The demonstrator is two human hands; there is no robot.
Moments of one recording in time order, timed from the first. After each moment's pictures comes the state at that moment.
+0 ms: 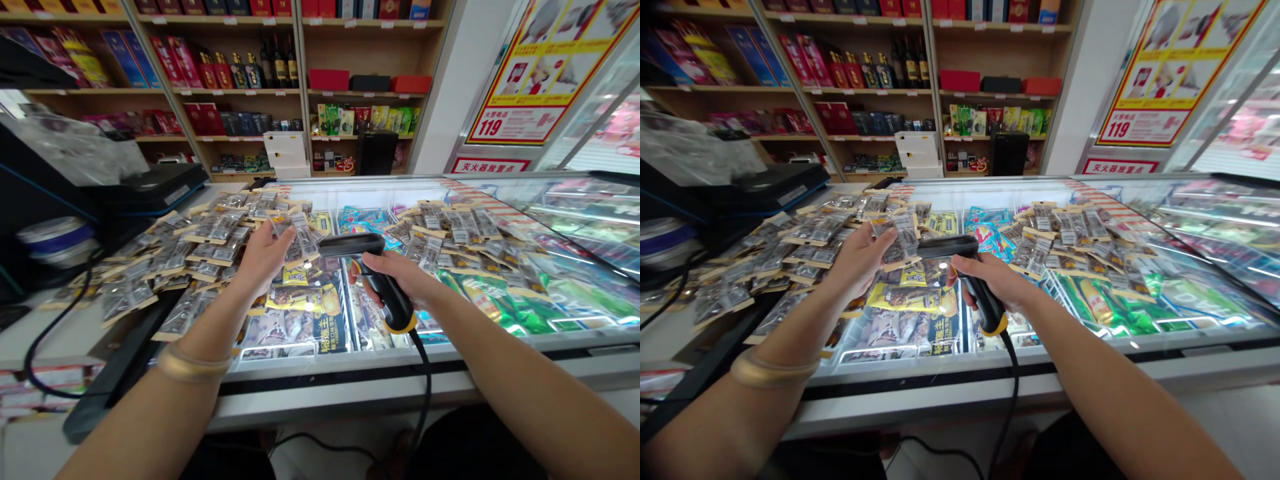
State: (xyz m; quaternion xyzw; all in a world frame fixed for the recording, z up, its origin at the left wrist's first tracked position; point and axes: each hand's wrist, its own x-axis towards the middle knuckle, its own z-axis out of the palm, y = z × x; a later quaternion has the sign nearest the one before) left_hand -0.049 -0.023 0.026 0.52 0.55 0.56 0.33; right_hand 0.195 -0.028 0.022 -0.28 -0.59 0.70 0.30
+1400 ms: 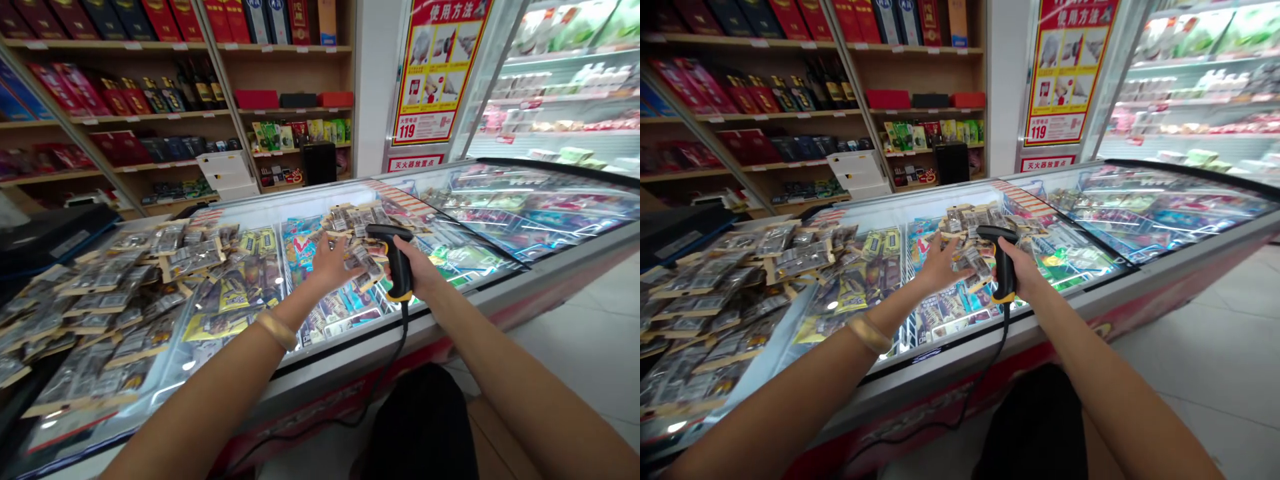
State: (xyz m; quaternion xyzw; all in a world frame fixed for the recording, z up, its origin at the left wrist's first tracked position) left_hand 0.180 0.004 0.013 0.77 0.56 0.21 0.22; right_hand 0.366 -0.043 0.003 -0.48 -0.30 0.62 0.55
